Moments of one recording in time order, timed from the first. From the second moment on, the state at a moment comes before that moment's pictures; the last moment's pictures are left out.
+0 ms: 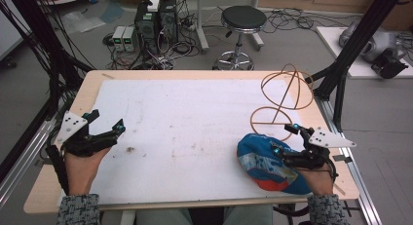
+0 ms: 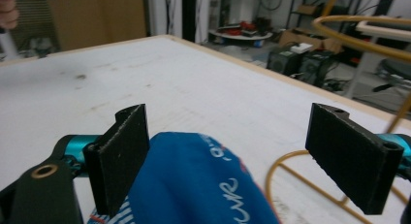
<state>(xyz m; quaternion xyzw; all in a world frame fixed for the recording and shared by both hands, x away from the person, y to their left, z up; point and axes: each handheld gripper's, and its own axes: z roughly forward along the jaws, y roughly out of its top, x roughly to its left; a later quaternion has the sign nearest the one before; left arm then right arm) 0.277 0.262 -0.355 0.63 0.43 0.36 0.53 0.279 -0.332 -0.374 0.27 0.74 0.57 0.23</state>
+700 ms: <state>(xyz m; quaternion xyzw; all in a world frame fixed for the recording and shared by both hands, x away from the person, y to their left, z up) 0.277 0.260 -0.355 0.63 0.43 0.36 0.53 0.285 -0.300 -0.389 0.23 0.81 0.49 0.21</state>
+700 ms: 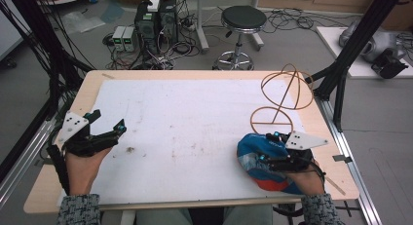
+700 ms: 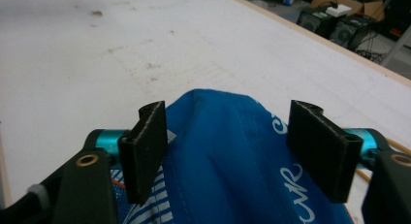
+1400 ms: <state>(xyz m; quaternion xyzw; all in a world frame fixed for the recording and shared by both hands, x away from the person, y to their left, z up) 0.277 0.259 -0.354 0.63 0.43 0.36 0.53 0.280 -0.304 -0.389 0.24 0.82 0.48 0.21</state>
